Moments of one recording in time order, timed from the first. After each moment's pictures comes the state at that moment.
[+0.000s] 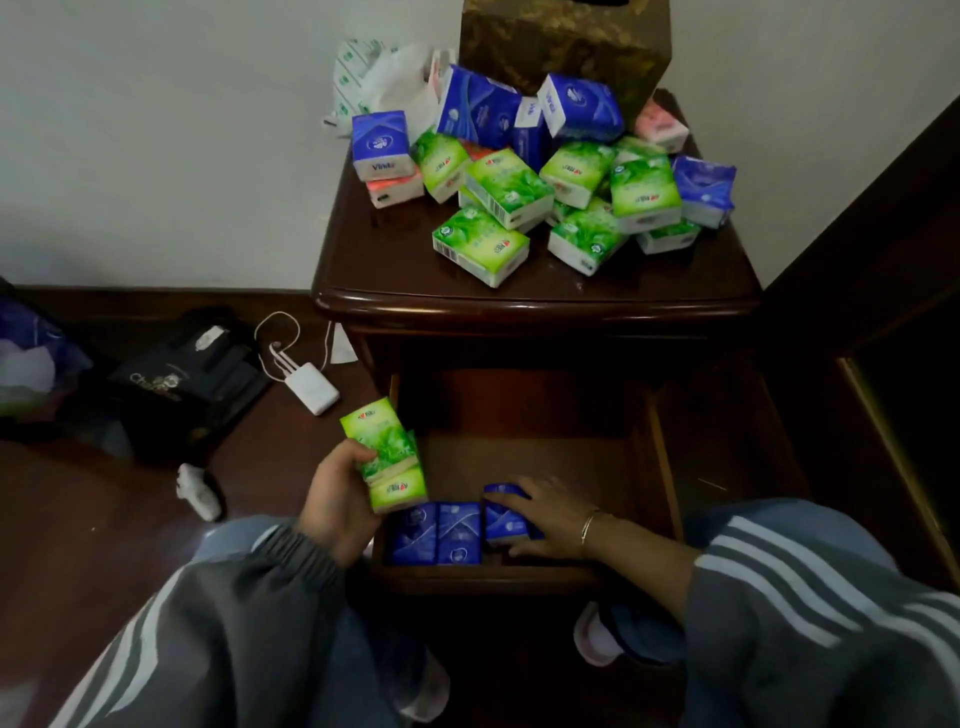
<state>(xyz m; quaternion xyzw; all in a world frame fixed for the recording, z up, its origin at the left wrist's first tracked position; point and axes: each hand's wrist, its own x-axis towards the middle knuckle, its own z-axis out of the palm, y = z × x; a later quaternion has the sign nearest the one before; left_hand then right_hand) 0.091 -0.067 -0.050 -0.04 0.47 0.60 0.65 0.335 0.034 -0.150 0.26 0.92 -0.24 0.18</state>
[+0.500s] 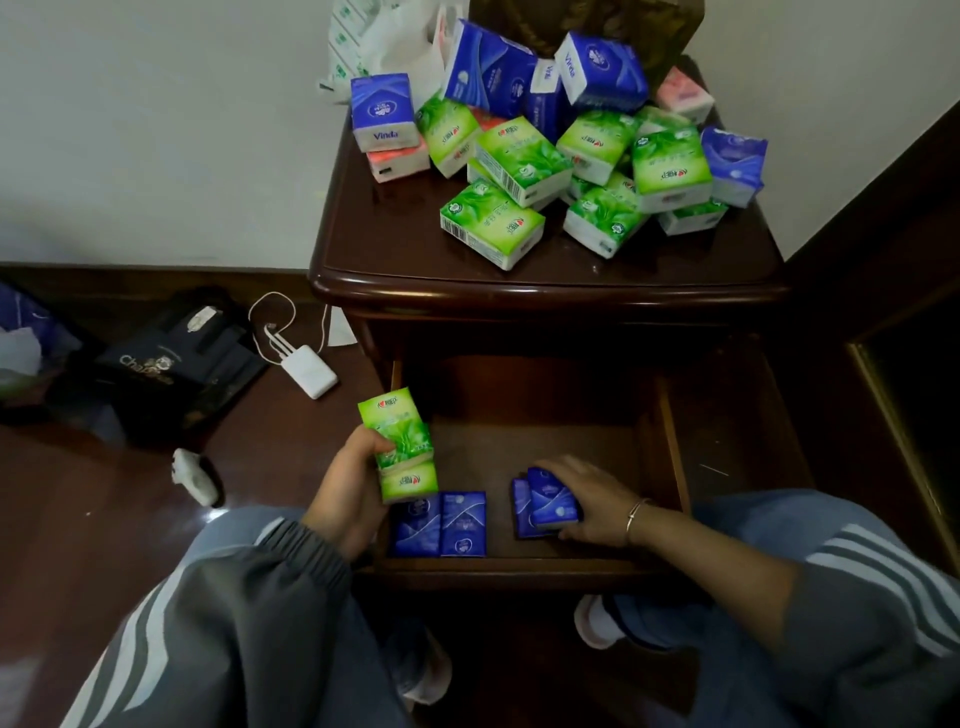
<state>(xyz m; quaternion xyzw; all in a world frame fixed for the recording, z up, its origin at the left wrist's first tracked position) 0.084 -0.060 -0.077 0.02 0.52 0.56 0.65 0.363 0.047 -0.143 0.38 0.85 -0.34 0.15</state>
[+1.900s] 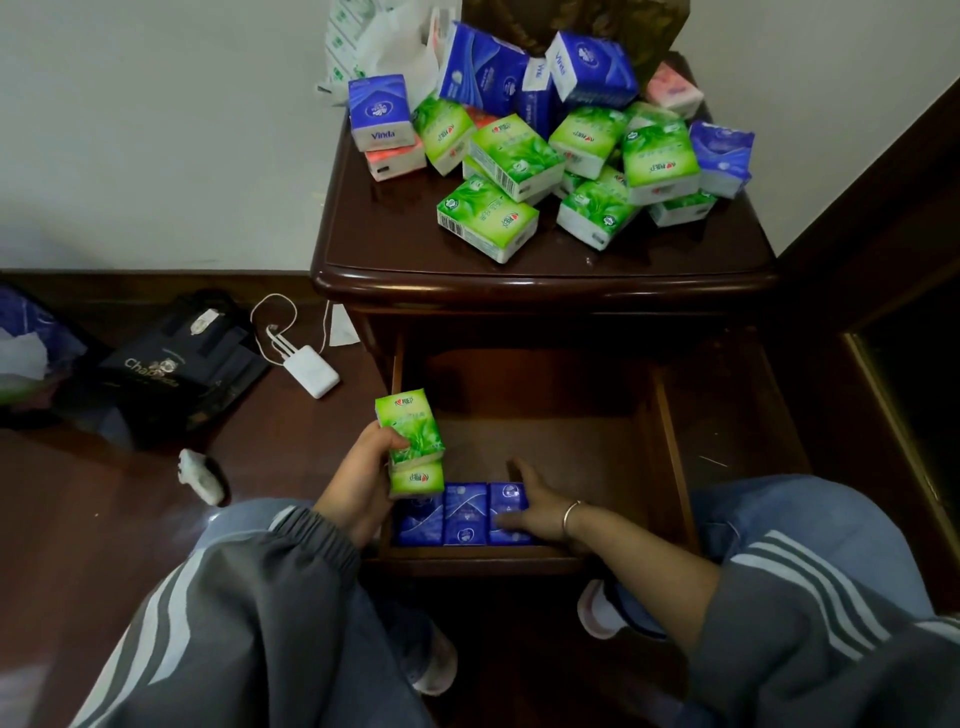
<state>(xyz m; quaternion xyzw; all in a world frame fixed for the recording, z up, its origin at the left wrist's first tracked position) 0.090 -0.060 -0.077 0.05 0.55 0.52 0.65 0.303 0.009 -0.142 0.52 0.59 -0.60 0.13</state>
